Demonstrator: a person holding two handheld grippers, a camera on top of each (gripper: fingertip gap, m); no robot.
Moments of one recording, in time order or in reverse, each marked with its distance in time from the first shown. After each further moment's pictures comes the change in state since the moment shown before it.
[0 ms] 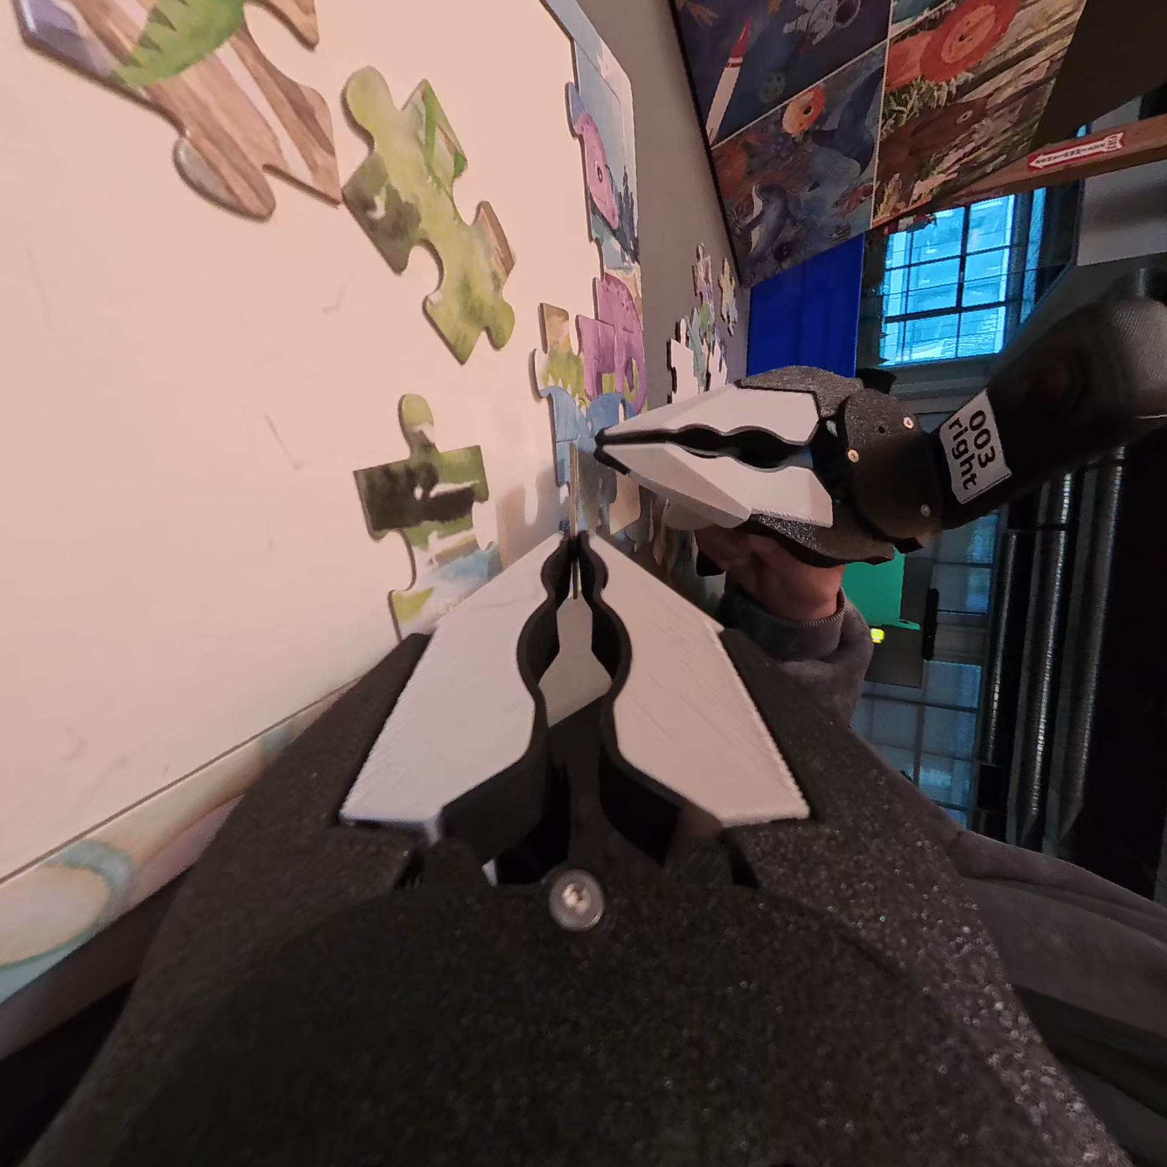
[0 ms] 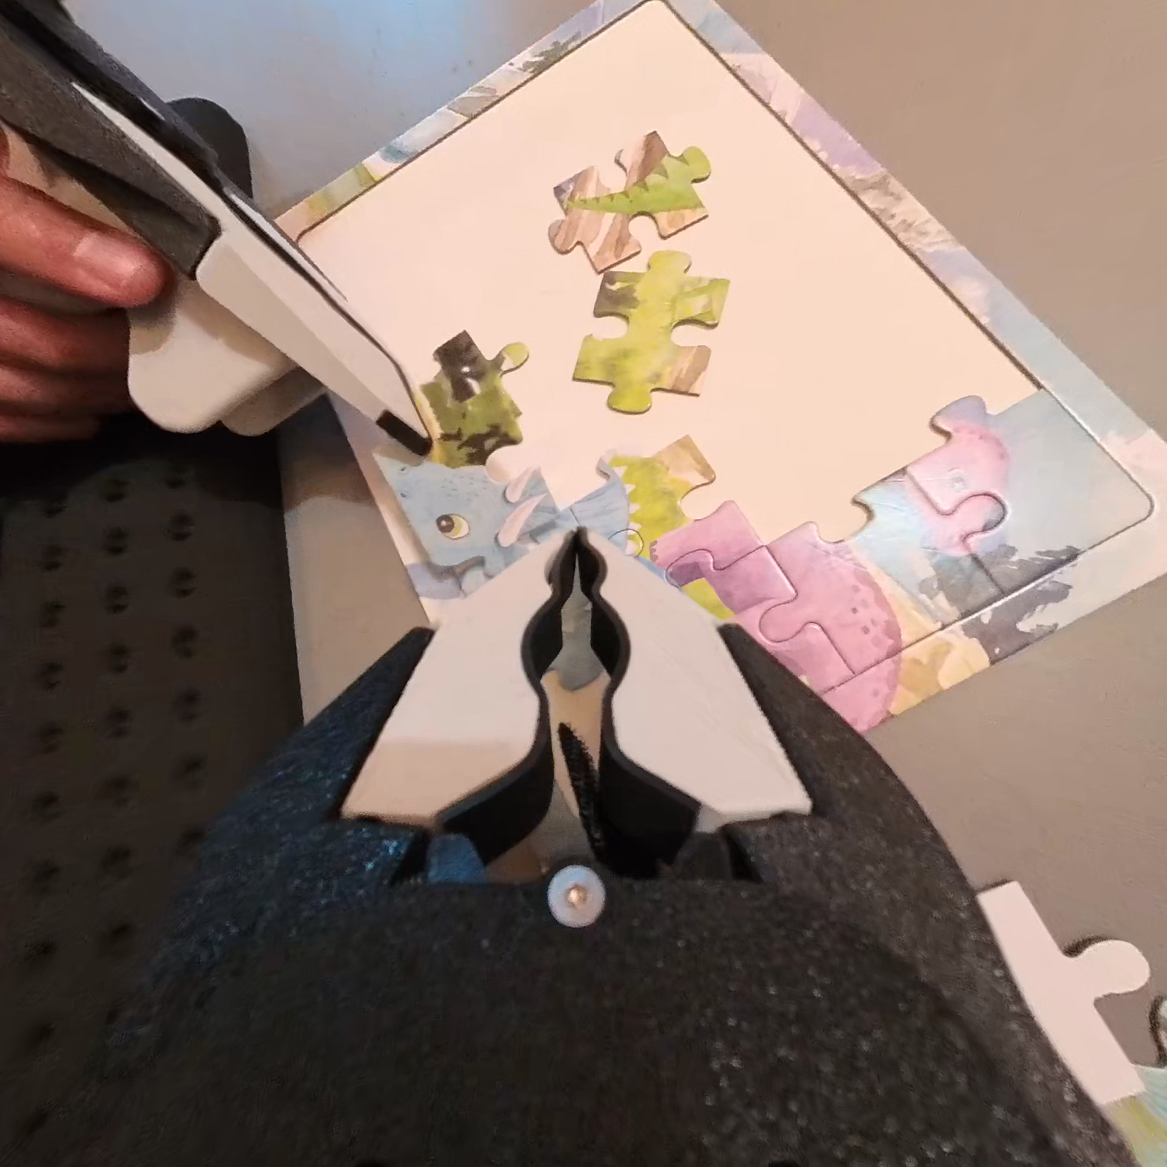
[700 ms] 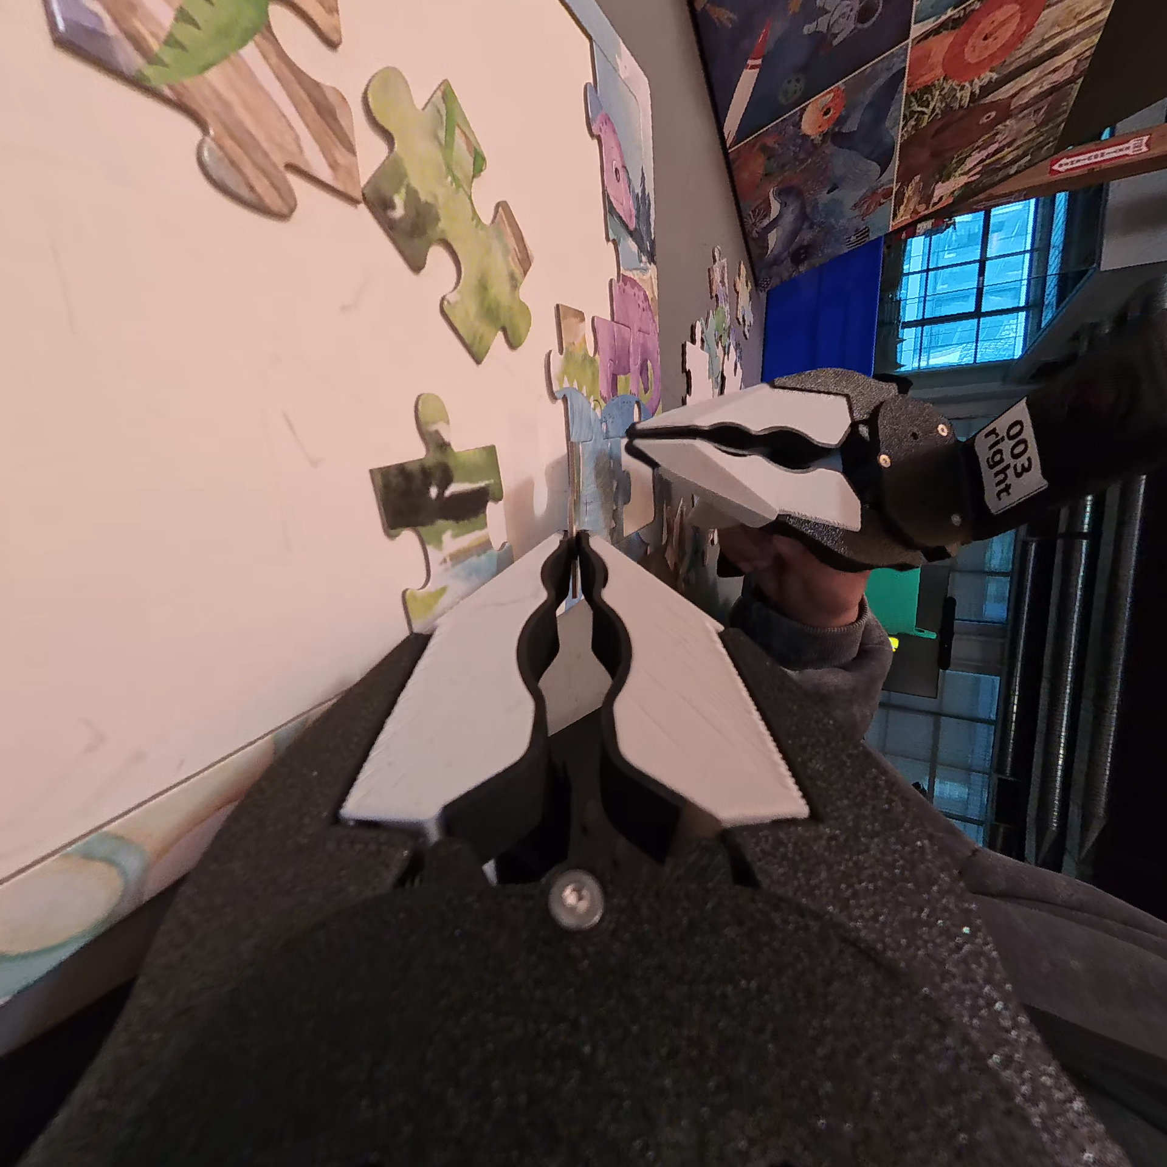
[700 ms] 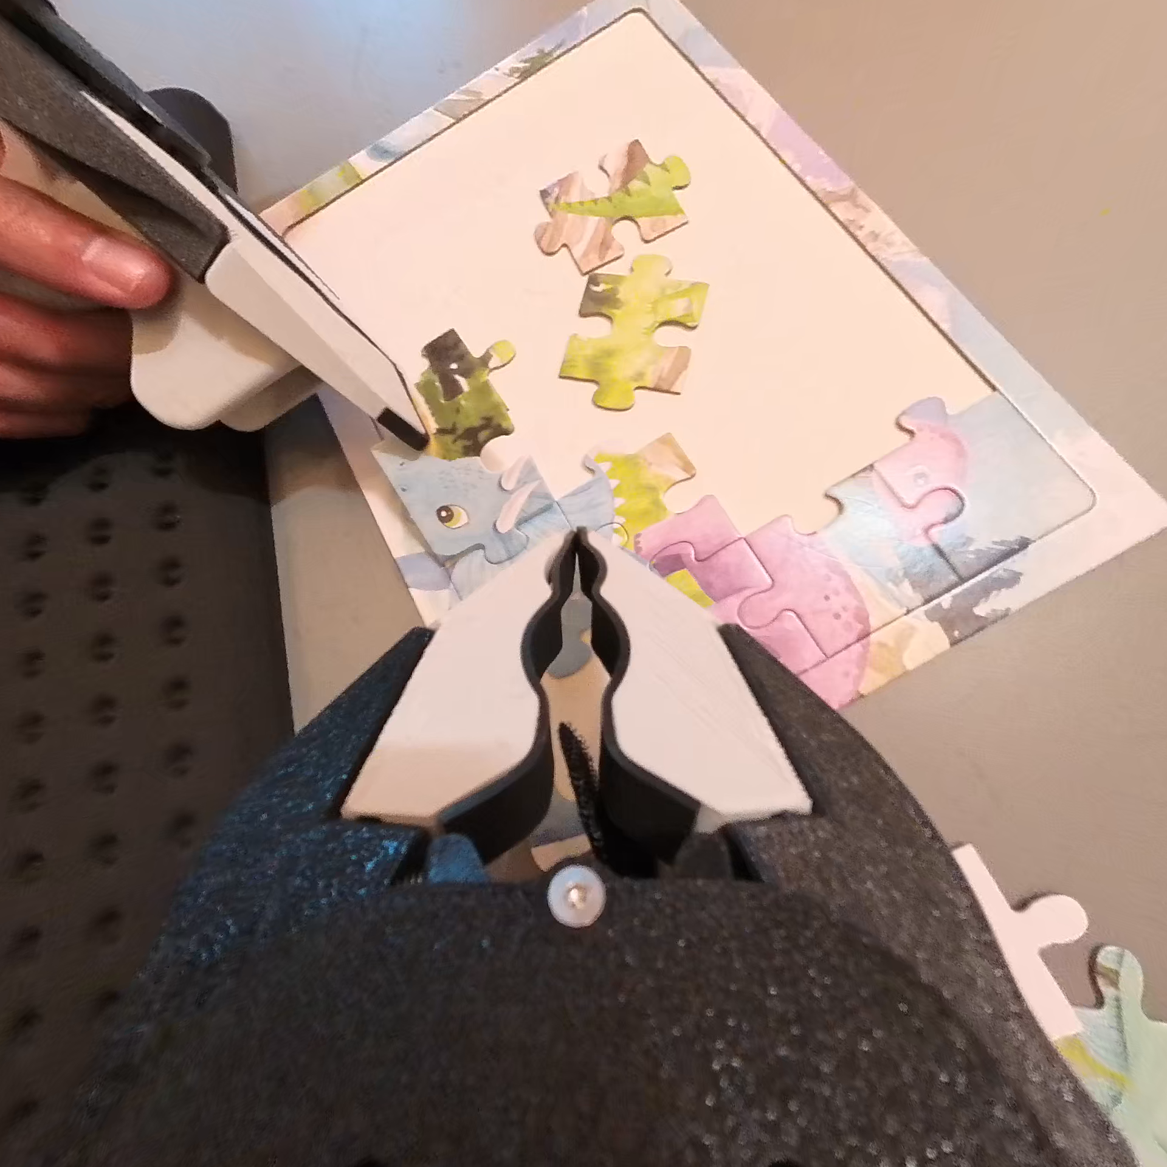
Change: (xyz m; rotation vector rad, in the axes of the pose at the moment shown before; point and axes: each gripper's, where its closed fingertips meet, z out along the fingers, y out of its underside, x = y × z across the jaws) left arm -0.004 0.000 0.001 0.008 -0.026 0.002; right arm 0.004 0.000 -0.007 0.001 0.032 -0.019
